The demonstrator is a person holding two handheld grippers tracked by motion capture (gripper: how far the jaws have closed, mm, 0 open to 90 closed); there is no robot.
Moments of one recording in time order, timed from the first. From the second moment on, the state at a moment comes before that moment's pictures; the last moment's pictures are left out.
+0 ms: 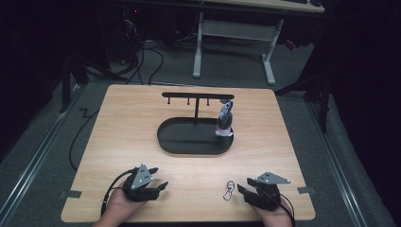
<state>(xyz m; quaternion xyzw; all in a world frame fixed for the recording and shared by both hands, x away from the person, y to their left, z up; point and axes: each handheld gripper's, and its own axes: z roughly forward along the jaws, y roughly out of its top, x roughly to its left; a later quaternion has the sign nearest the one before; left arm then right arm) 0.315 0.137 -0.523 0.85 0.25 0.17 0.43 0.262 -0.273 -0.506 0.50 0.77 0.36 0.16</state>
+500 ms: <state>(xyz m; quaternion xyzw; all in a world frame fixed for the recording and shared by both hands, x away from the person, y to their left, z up) 0.316 0.137 -0.524 0.85 0.25 0.17 0.42 0.248 -0.222 -0.511 0.41 0.83 0.36 0.11</state>
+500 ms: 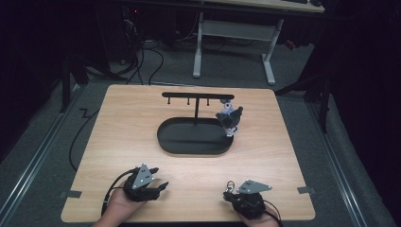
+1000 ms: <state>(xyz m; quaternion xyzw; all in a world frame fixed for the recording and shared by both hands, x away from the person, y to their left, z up) 0.317 0.137 -0.524 0.85 0.25 0.17 0.42 0.261 -0.248 -0.520 0.48 0.80 0.33 0.15</state>
